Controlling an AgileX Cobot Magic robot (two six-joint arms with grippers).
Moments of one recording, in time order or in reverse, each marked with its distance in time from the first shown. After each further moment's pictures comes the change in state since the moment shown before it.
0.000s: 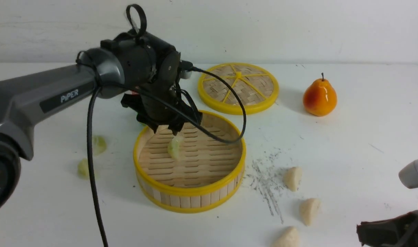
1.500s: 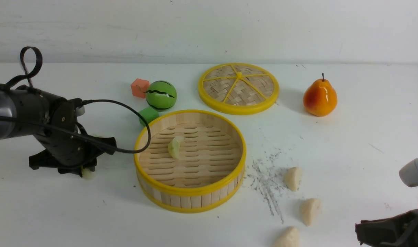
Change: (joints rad) right arm 0.000 0.000 0.000 0.012 -0.004 0.000; left arm 0.338 -0.159 0.611 -0.020 -0.441 -0.300
